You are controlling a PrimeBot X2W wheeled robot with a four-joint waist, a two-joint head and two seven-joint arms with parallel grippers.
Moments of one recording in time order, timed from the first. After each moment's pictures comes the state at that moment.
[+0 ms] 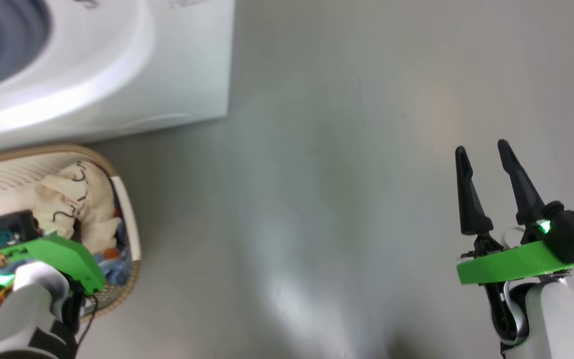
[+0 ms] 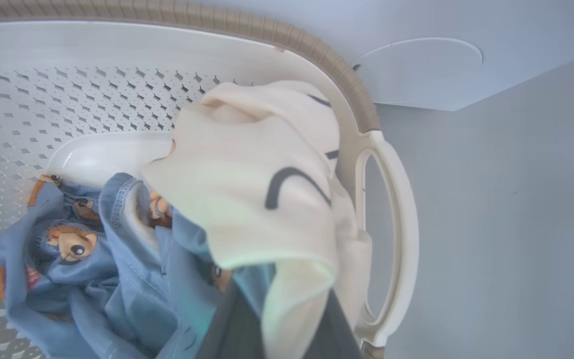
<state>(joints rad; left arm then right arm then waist) -0.78 0.19 -0.21 1.28 -0.50 -0.12 -0.21 -0.26 -0.04 -0.05 0.05 0.17 0.12 -0.26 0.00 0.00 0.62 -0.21</state>
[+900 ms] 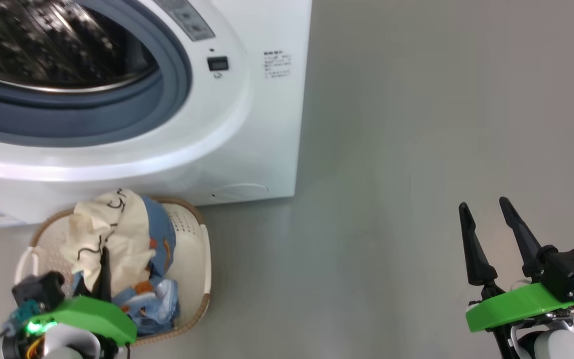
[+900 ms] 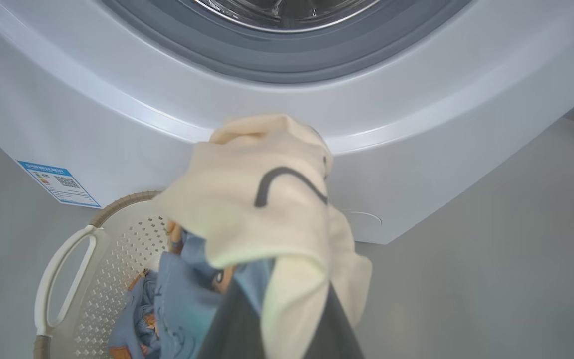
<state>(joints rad) -0.32 0.13 -0.06 0.63 -0.43 -0.10 -0.25 -0.10 -0.04 -0.08 0.02 0.13 0.12 -0.18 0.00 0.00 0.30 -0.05</state>
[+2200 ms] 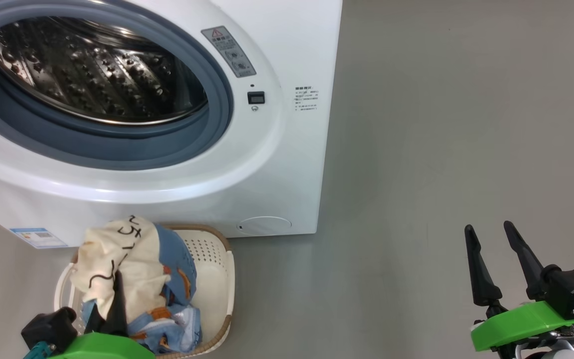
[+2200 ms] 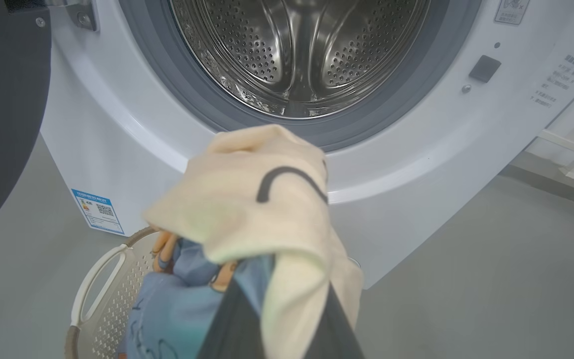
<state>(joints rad) -0.10 0.04 -0.01 0.34 -0.40 -0.10 -0.25 -0.03 -0.04 -0.10 0.03 0.15 0.12 -0.17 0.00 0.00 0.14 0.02</state>
